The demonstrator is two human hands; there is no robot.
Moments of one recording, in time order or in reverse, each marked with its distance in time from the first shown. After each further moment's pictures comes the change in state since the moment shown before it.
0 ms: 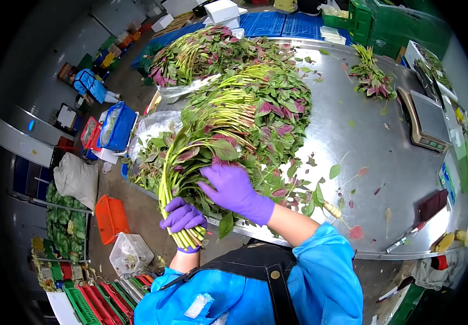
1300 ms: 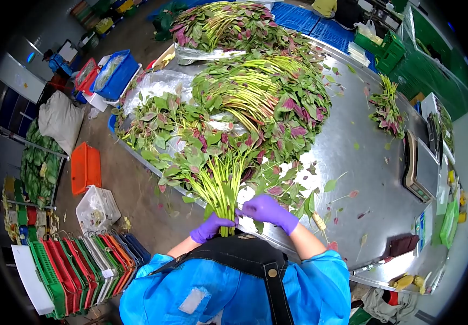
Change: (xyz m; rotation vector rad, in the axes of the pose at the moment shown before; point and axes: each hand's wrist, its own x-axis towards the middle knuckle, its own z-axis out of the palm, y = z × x) left_hand -0.104 -0.011 -0.130 0.875 0.737 -0.500; right_hand -0.105 0.068 -0.003 0.306 -0.937 0.341
